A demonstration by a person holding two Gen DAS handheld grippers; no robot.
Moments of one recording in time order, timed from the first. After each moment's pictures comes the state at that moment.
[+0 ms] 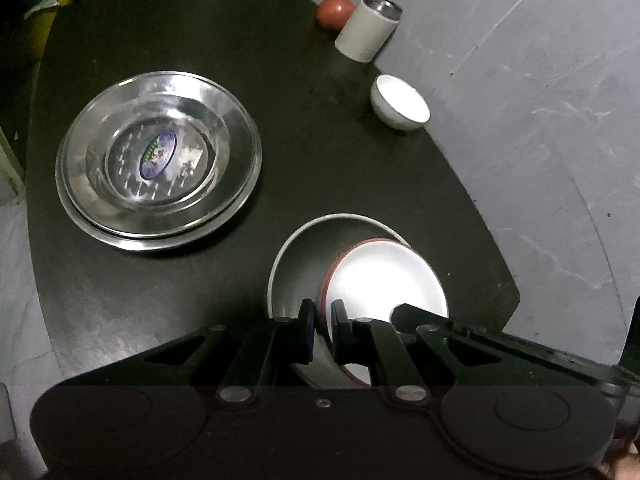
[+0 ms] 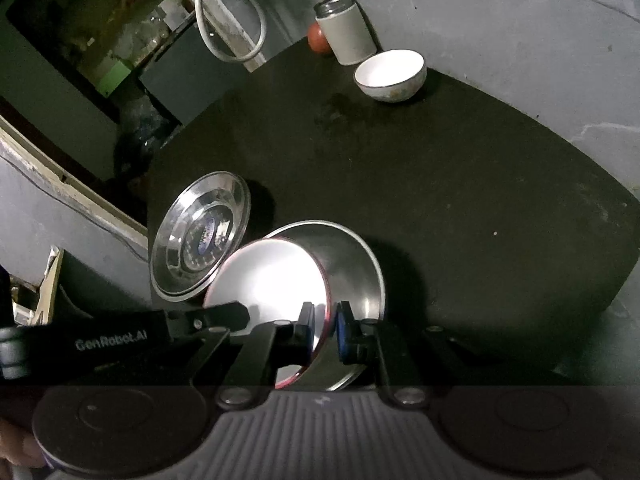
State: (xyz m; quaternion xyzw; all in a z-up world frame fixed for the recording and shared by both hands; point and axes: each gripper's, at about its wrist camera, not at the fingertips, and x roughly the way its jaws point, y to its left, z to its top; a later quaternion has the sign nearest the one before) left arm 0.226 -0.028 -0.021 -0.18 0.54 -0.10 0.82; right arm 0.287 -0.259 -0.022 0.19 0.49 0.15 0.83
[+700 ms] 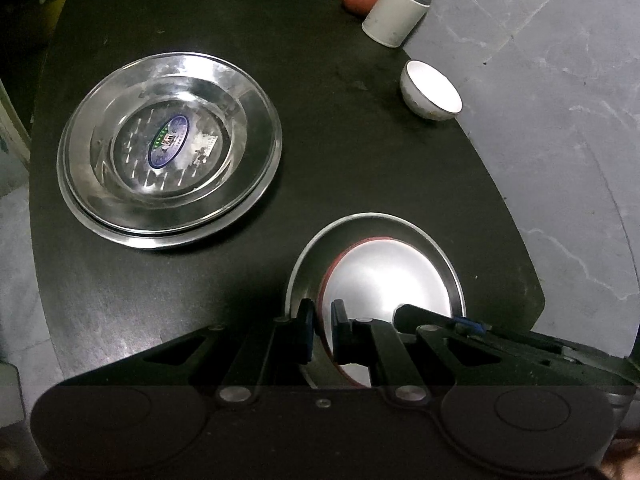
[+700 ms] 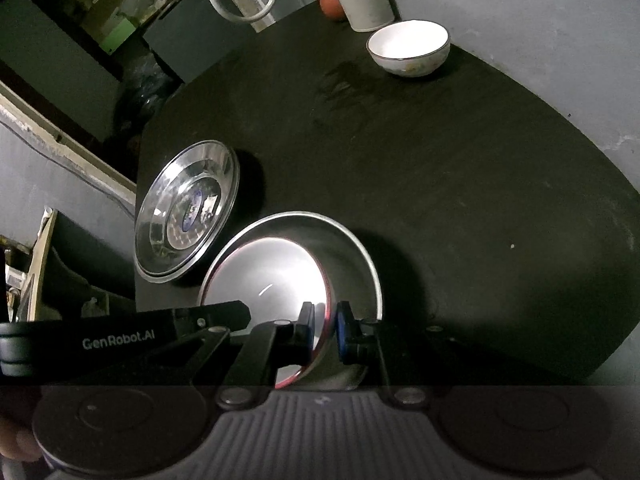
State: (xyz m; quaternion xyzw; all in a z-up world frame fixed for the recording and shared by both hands) left arm 0.242 -0.028 -0.035 -0.17 0.57 -0.07 0.80; right arm 0.311 -0.251 -0.037 0.14 0.54 0.18 0.81
